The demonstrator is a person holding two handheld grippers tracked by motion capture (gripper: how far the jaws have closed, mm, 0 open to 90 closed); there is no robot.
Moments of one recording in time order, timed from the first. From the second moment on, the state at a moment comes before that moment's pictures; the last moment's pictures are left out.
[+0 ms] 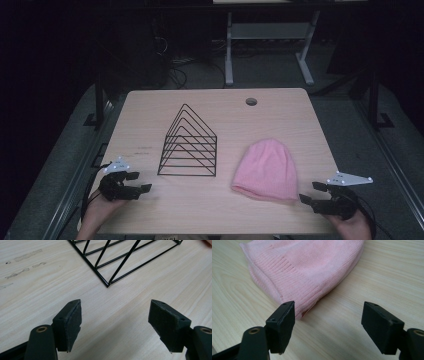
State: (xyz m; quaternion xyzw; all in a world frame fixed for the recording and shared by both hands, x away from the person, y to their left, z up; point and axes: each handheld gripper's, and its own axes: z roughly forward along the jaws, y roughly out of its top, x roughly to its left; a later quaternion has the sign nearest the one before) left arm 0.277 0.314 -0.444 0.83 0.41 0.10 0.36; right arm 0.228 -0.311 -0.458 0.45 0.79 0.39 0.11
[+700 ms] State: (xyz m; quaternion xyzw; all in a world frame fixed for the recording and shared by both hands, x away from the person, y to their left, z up) left arm 0.272 0.311 -0.439 0.83 0.40 0.11 0.37; right arm 0.237 -0.302 -0.430 0.43 0.80 0.40 0.10
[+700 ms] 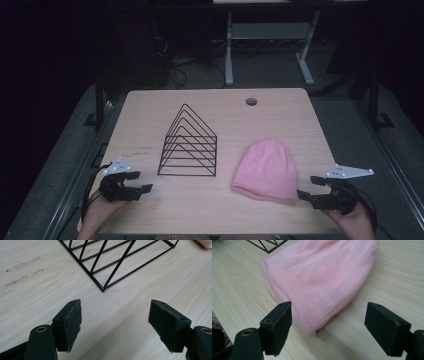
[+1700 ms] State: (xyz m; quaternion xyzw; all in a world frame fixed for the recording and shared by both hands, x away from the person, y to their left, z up) left arm 0.276 0.319 -0.440 0.83 0.40 0.11 0.38; right arm 0.339 -0.260 -0.383 0.41 0.83 0.37 0.04
